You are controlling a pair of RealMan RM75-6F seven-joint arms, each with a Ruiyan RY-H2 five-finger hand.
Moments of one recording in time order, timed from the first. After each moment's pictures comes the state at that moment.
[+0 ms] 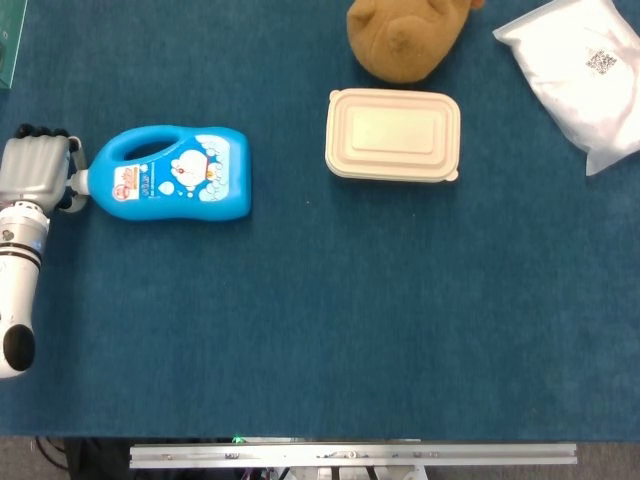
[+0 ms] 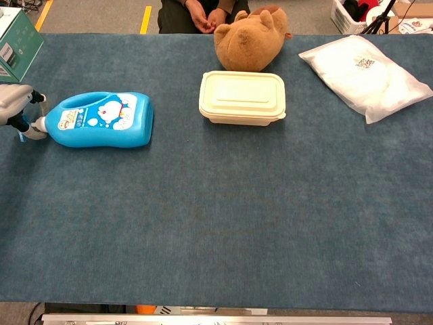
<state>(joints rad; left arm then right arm) -0.57 -1.48 -0.12 -1.12 0.95 0.84 0.29 -0.02 -0.91 0.13 -2.00 -1.43 1.60 0.17</state>
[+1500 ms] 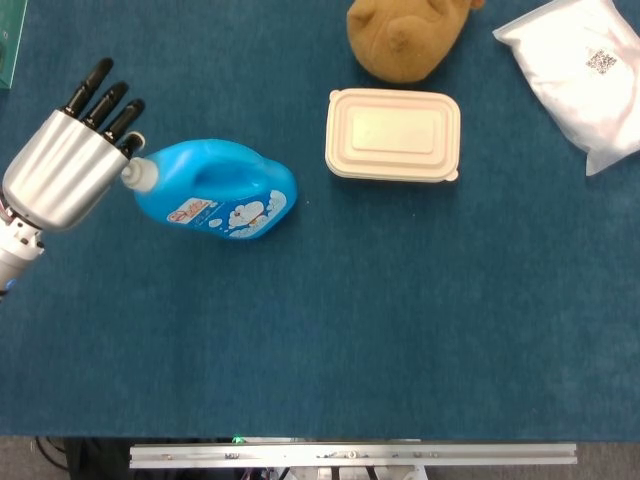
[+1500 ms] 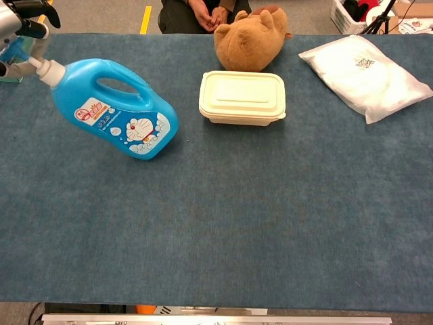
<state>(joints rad) -0.56 -1.18 -0.05 -1.36 1.80 1.42 0.29 -0.03 -0.93 0.13 -2.01 -1.45 1.62 0.16</state>
